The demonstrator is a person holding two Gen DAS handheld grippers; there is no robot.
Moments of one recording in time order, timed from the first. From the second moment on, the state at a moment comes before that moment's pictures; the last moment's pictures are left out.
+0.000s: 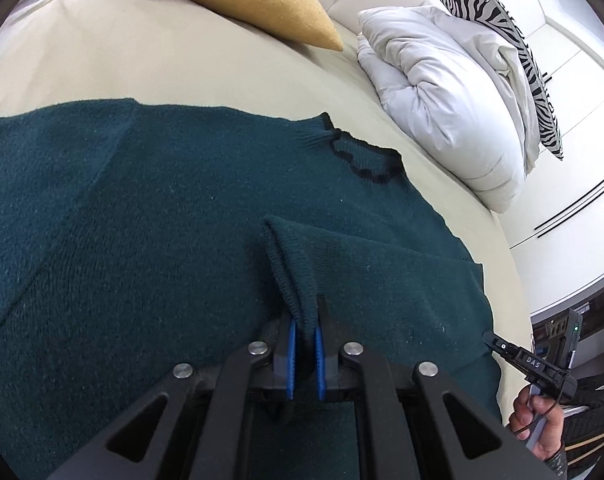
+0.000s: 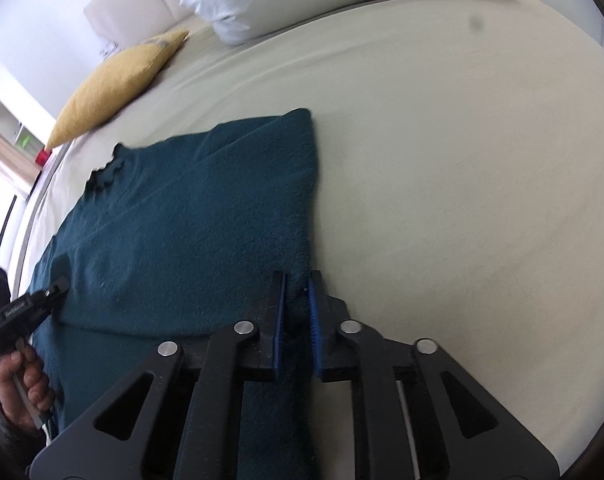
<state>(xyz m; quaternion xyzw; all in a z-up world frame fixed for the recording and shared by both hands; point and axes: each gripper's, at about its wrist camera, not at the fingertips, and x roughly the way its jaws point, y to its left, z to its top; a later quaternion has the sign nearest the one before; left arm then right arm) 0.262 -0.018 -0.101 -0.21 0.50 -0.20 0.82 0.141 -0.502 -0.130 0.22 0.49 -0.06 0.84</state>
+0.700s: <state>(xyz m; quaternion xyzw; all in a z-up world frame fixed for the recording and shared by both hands) 0.266 -0.007 -0.103 -0.21 0.49 -0.20 0.82 0.168 -0.484 -0.100 0.26 0.42 -0.05 0.87</state>
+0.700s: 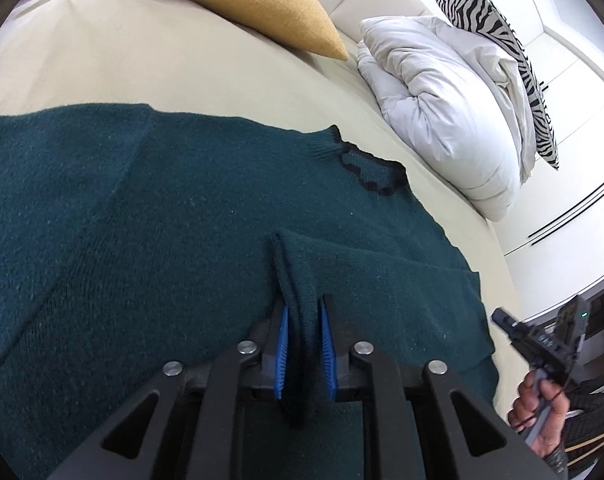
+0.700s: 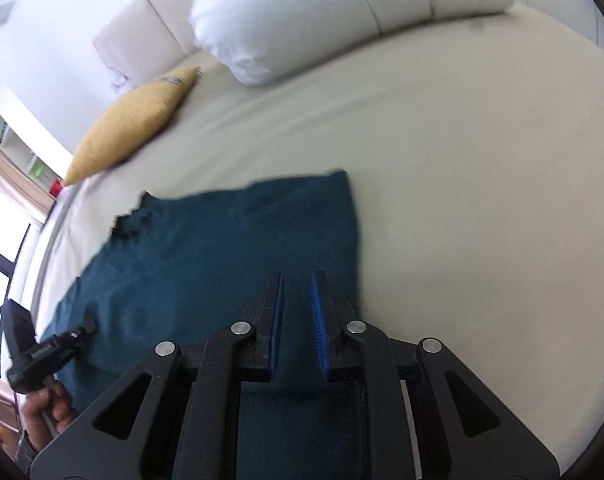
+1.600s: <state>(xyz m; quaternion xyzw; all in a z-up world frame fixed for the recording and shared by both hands) 0.278 -0.012 -0.104 -0.17 0.46 -0.19 0.85 0.183 -0.485 -0.145 0.27 0.40 -0.04 0.87</state>
